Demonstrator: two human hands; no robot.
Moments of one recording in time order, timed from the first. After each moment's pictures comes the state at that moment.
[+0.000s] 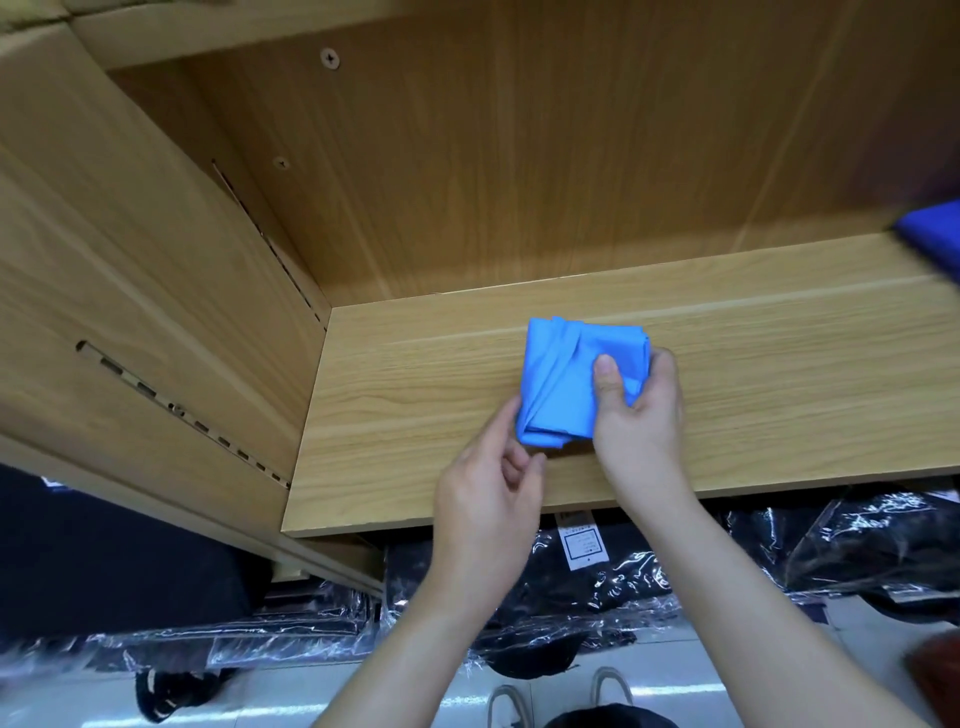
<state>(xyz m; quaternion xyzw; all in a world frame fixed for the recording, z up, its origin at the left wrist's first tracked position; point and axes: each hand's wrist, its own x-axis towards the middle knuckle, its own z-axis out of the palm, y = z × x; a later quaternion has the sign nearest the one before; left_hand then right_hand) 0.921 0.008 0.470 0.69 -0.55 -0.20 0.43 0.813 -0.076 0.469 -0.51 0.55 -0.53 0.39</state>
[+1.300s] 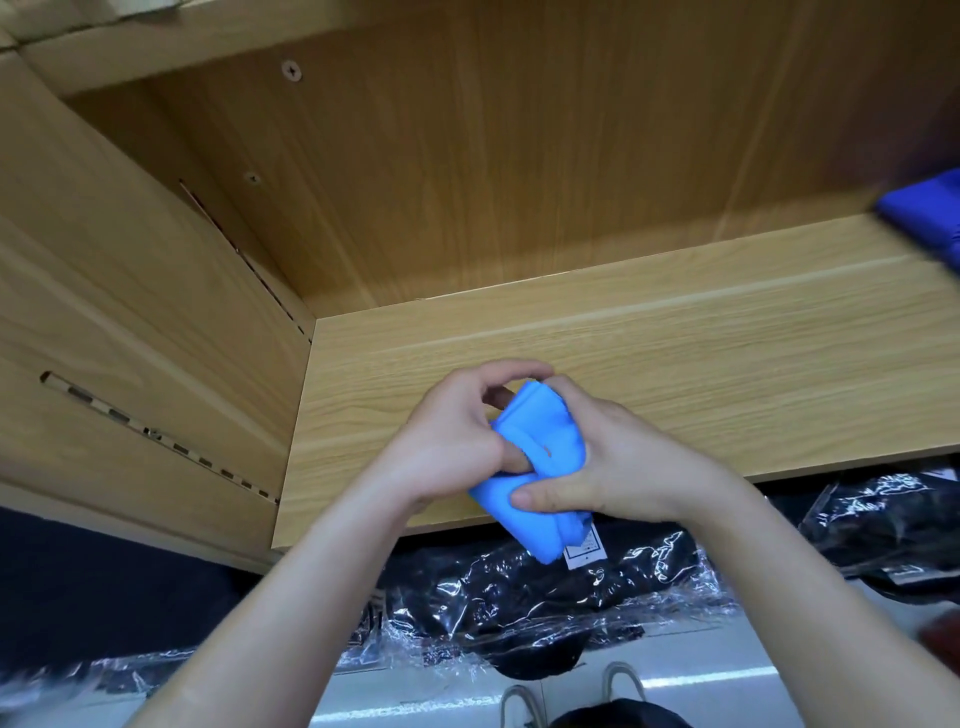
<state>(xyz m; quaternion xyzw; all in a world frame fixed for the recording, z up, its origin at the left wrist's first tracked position) 0.952 -0.036 0.542 0.62 -0.56 -0.47 0.27 0.777 -0.071 0.501 -0.75 0.37 -0.15 0.53</state>
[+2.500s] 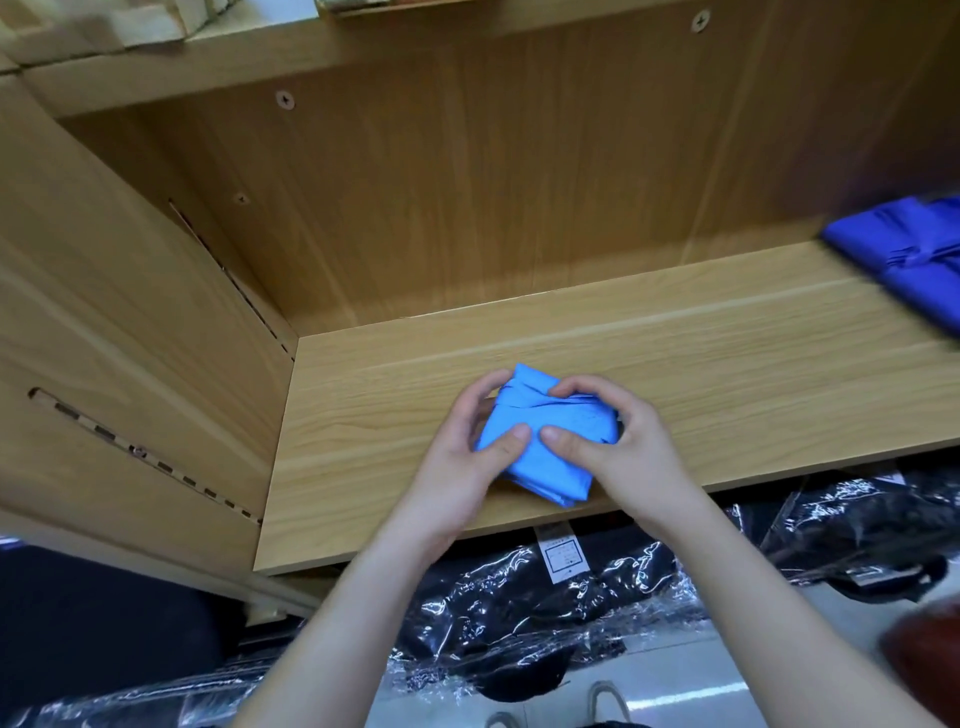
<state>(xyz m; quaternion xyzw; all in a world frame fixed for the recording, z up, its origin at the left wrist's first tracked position) 0.944 -0.031 0.483 0.51 -0.47 -0.52 0.50 0.773 -0.065 0.474 -0.57 0.42 -0.46 0.54</state>
